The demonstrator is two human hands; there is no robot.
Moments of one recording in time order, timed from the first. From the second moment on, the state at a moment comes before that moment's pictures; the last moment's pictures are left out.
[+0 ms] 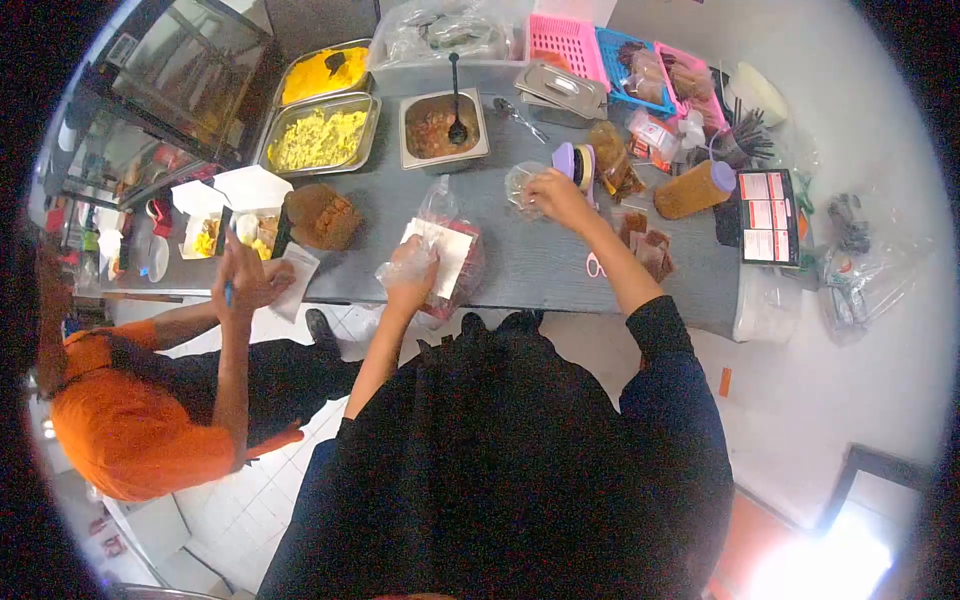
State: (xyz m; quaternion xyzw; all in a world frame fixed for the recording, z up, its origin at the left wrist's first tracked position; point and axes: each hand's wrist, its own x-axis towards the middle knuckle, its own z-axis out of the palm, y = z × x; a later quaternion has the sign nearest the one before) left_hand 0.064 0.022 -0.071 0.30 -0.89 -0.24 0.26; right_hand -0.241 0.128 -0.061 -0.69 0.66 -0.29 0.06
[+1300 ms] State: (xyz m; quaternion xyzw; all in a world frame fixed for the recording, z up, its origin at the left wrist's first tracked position) left_hand -0.008 0.035 -0.050 0.26 -0.78 -0.47 0.34; right_hand -0.171 0.120 -0.053 -0.41 0.59 -0.56 0.41
